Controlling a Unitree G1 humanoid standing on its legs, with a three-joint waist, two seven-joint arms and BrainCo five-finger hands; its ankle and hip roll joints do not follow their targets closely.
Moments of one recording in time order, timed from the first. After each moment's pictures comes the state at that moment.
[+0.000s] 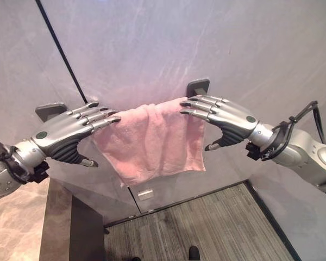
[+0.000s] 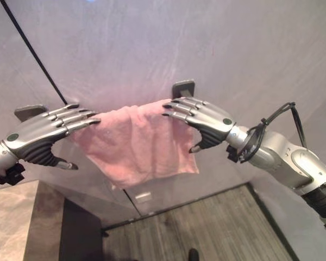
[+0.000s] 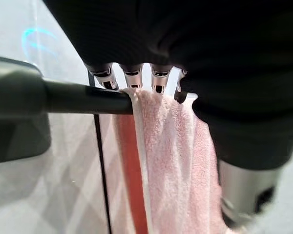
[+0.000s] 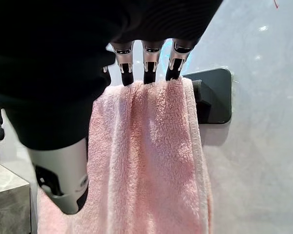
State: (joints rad) left arm 0.28 1.40 0.35 -0.34 0.20 -0.45 -0.03; right arm -0.59 -1.16 0.50 -0.21 -0.33 -0.35 0.00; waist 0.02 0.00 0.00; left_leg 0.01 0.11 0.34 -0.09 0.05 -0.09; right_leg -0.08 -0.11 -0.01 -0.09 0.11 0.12
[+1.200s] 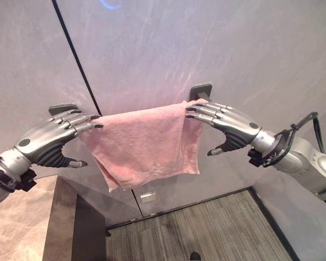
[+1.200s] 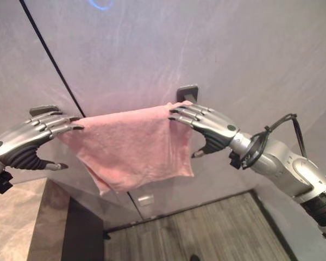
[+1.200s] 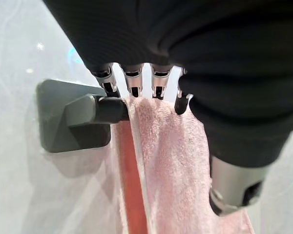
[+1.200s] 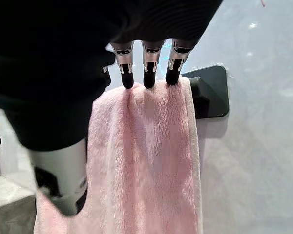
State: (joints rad) left arm 0.34 1.32 0.37 -0.25 0.24 -0.45 0.00; right arm -0.47 -1.05 0.41 -0.22 -0.31 -0.32 0.02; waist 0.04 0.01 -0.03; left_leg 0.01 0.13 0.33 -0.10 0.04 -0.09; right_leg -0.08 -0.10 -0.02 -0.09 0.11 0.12
